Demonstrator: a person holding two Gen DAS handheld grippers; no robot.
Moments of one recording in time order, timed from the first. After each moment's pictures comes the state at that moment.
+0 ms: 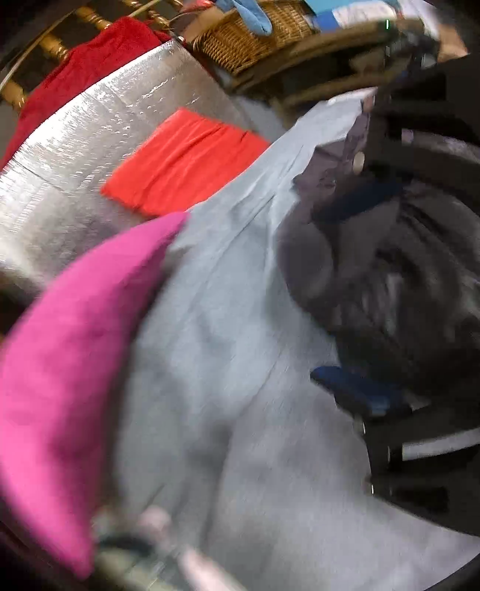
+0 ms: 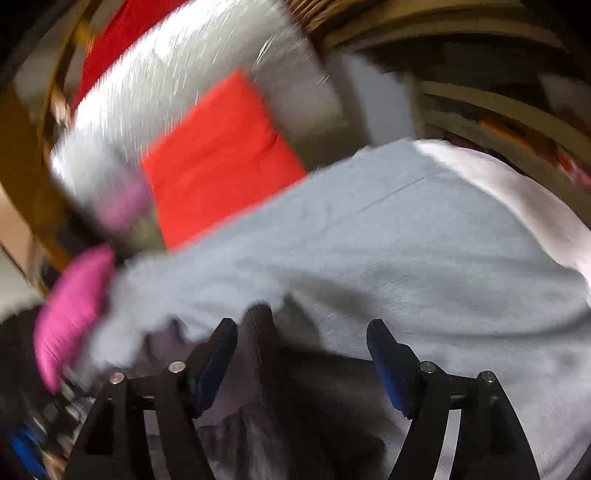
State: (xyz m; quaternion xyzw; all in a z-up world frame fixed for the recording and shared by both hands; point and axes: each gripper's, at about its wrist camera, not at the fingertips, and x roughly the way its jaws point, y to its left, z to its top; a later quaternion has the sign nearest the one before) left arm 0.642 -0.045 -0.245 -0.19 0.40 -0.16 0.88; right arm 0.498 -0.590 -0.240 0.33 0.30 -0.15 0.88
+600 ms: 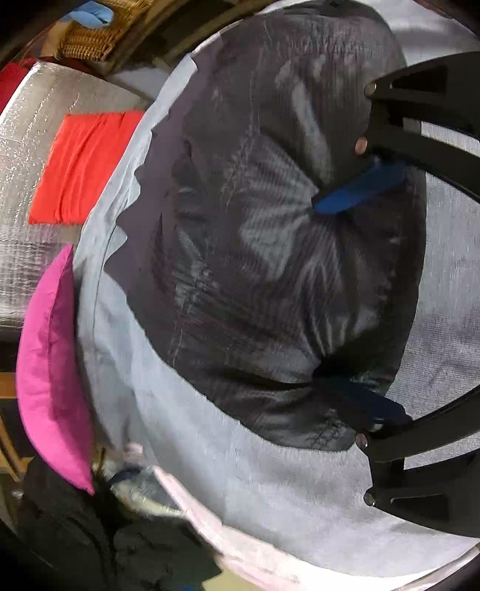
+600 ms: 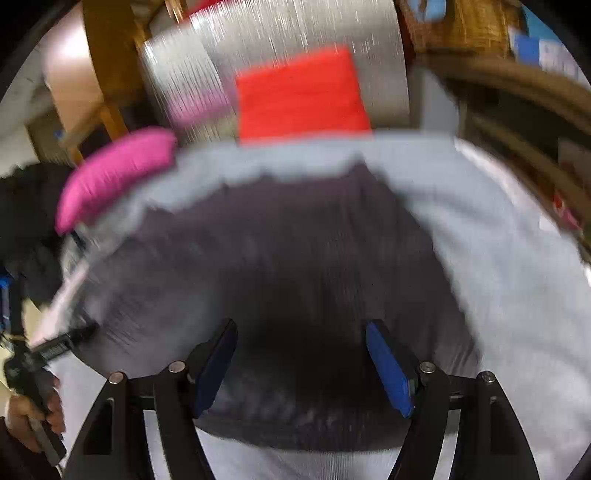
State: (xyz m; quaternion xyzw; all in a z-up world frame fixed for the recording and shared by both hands) left arm 0.461 -0.082 -0.273 0.01 0.45 -0.07 0.89; right arm 0.381 -0.392 -0.264 0.14 0.40 -0.09 0.90
